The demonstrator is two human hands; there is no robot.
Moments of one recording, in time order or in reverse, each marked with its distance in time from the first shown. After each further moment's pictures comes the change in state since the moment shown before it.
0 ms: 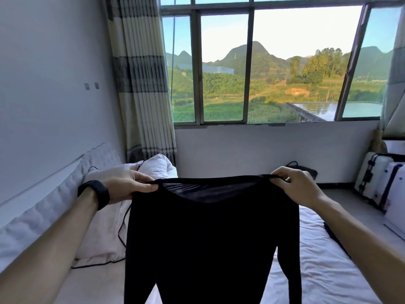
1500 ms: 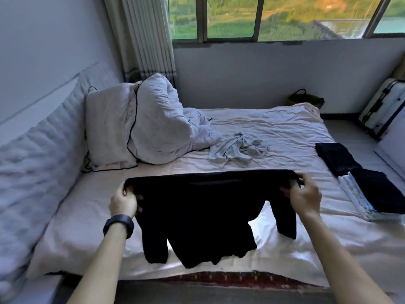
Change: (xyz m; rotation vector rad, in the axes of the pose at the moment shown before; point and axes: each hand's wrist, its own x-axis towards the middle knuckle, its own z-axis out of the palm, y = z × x) left_hand -0.138 -0.236 0.191 0.115 0.964 -0.355; right_hand -0.271 0.081 0.073 0.210 0.206 0.618
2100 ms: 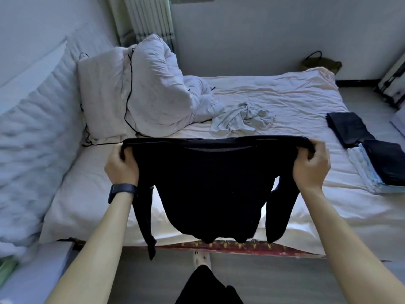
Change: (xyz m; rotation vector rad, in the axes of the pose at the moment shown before) left_hand -0.004 0.012 0.030 0.021 0.324 0.397; right_hand 0.011 0.019 0.008 0.024 0.162 -0.187
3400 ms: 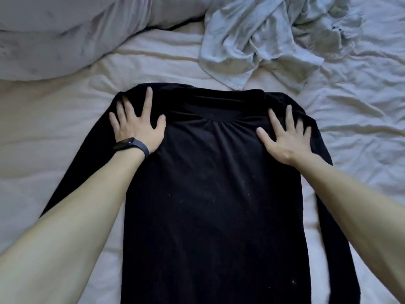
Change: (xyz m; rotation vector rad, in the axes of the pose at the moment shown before) left_hand 0.098 -0.348 0.603 0.765 -0.846 0.144; right_hand 0.144 0.378 0.500 -1.028 -1.011 0.126
